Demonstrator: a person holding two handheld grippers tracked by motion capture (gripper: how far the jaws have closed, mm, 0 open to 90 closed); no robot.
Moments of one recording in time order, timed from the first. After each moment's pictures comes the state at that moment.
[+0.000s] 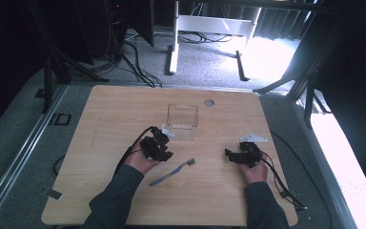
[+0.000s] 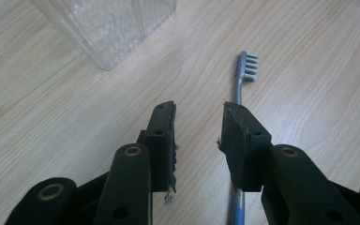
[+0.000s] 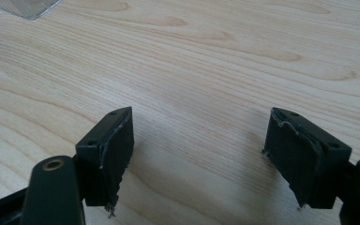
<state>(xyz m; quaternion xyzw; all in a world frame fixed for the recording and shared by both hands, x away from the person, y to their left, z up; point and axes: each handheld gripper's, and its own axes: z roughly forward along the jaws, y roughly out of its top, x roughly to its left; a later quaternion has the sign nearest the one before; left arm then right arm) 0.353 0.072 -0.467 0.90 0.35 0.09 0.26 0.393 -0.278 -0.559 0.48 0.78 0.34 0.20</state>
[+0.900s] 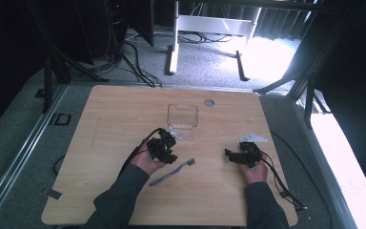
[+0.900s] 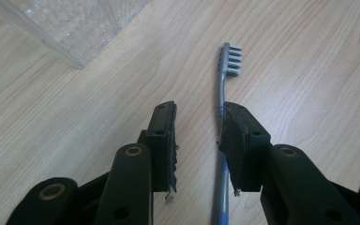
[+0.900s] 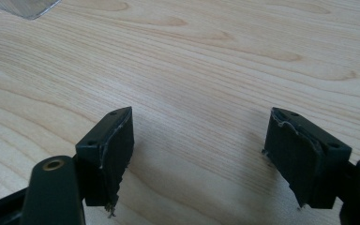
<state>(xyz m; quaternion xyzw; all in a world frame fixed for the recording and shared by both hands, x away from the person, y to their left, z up) 0.355 0.053 -0.472 0.91 0.33 0.07 0.23 0.393 -0.278 -0.559 0.47 0.78 0.34 0.20</state>
